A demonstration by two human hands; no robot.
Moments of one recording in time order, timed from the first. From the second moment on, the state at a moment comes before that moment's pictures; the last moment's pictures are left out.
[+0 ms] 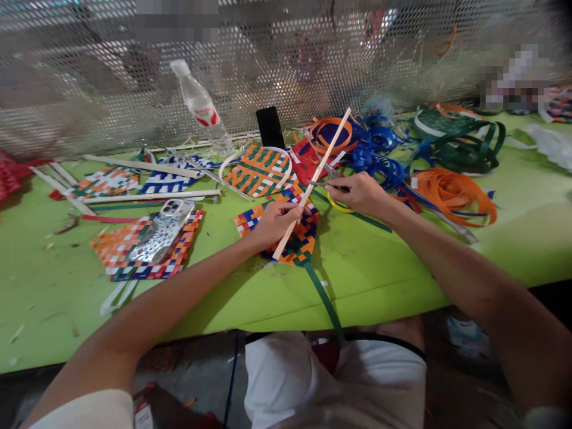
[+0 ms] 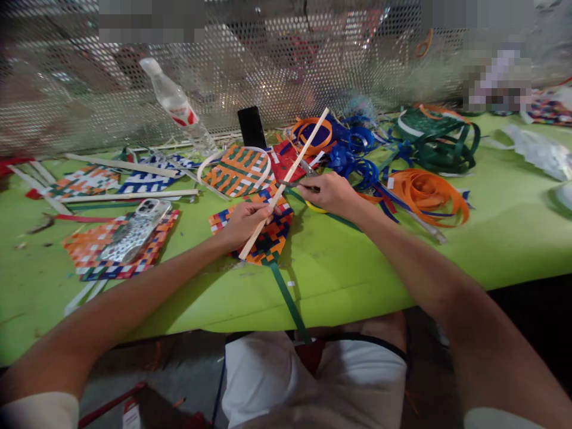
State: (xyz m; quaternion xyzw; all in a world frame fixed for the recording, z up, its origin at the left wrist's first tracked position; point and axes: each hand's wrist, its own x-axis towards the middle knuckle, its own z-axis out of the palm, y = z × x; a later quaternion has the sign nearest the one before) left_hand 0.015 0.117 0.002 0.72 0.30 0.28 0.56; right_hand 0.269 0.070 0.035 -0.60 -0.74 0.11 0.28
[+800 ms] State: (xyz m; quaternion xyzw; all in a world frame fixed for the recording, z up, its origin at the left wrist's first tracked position) left_hand 0.013 0.117 0.005 0.73 0.30 0.26 0.56; right_hand 0.283 0.075 0.032 -0.60 -0.74 0.10 0.29
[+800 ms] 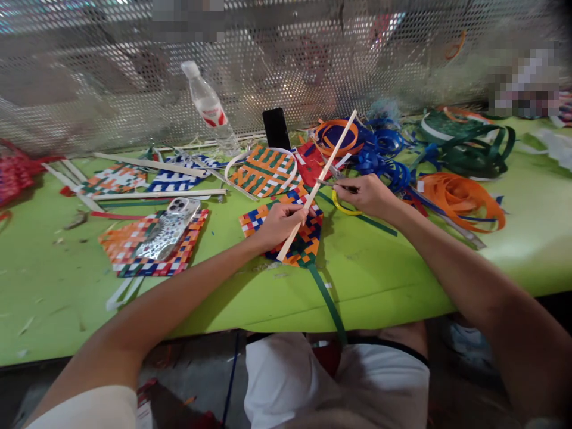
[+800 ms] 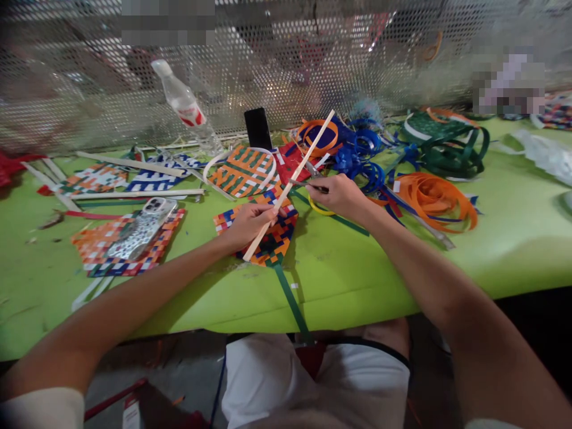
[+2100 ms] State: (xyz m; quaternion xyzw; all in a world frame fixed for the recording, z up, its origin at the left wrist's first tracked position) left_hand 0.013 0.115 0.008 0.75 0.30 0.25 0.53; right_hand 0.284 0.075 0.029 -0.59 -0.74 0.11 0.29
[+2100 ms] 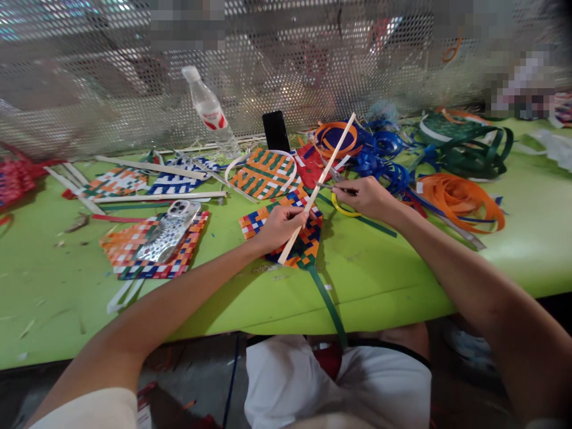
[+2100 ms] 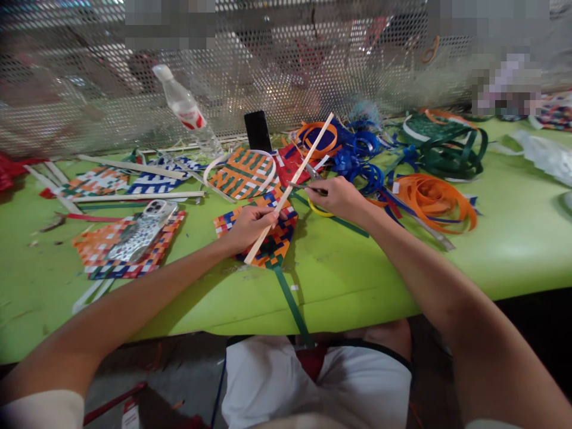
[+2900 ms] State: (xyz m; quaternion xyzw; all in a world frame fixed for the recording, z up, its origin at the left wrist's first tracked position) left_hand 0.013 0.114 0.009 0.77 0.30 0.25 0.51; right_hand 0.283 0.073 0.032 -0.59 -0.74 0.12 0.28
